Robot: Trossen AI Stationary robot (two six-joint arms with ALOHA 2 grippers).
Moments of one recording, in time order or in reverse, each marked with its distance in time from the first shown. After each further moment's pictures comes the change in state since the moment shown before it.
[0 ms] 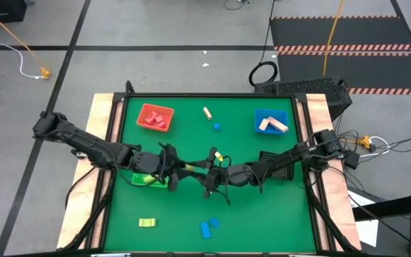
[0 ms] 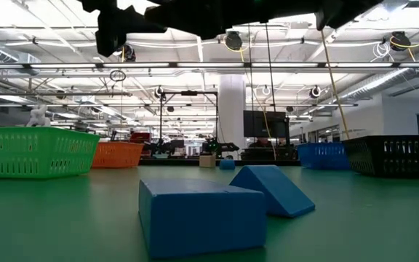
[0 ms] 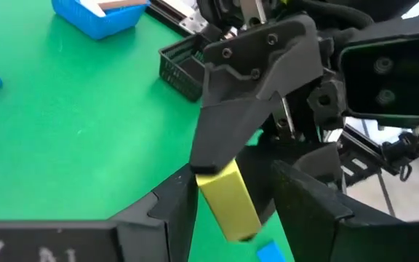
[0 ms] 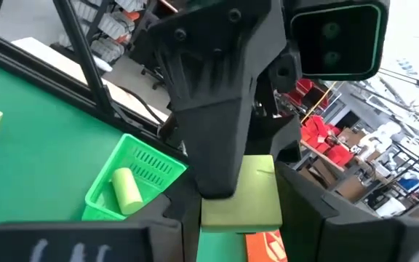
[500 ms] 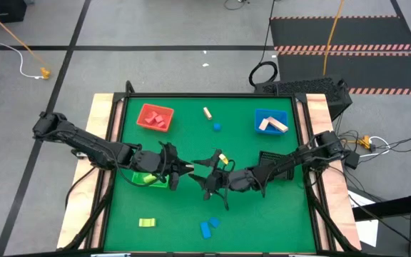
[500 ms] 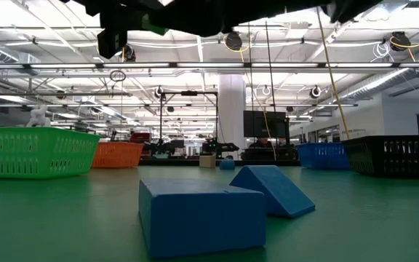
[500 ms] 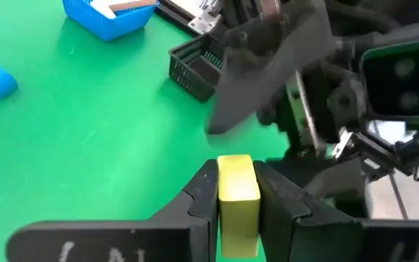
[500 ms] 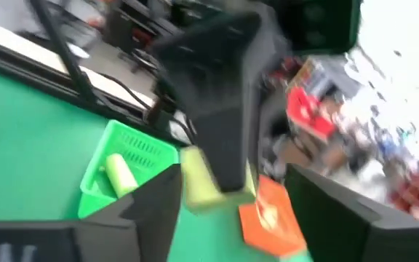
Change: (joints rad) left arm 0.011 -0.001 0.000 -0.019 -0.004 0.018; right arm 0.049 -0.008 0.001 -0.042 0.163 0.075
